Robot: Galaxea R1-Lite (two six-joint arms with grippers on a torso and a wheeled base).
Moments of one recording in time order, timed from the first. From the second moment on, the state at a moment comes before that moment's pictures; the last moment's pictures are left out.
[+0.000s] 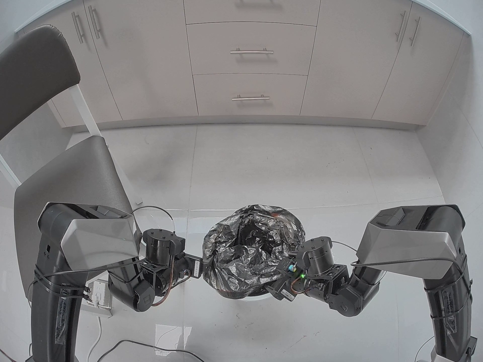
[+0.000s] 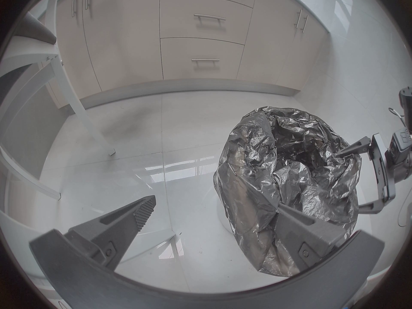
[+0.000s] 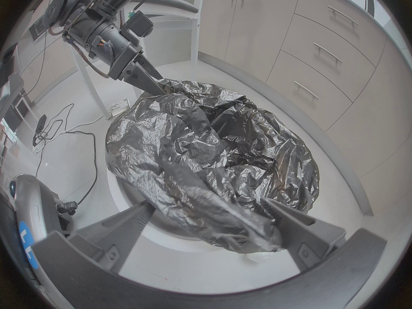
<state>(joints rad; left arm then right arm) -0.40 2.50 -0.76 -1.22 0.09 -0.04 0.62 2.46 -0.83 -1.03 -0.12 -0.50</state>
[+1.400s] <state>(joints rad) -0.40 2.51 -0.76 -1.25 0.09 -0.05 0.74 2.39 -0.46 -1.34 -0.11 -0.46</state>
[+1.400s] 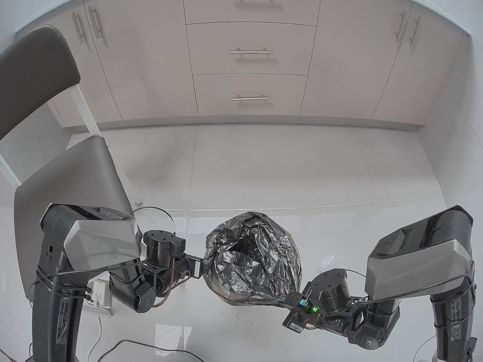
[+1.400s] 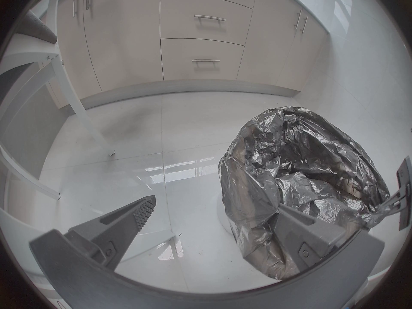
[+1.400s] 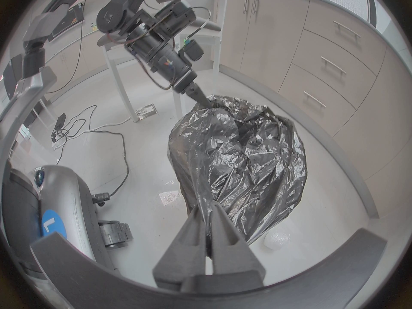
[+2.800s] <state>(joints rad) -0.41 2.53 -0.76 -1.25 0.09 -0.05 0.52 2.49 -0.57 -1.55 -0.23 -0.32</state>
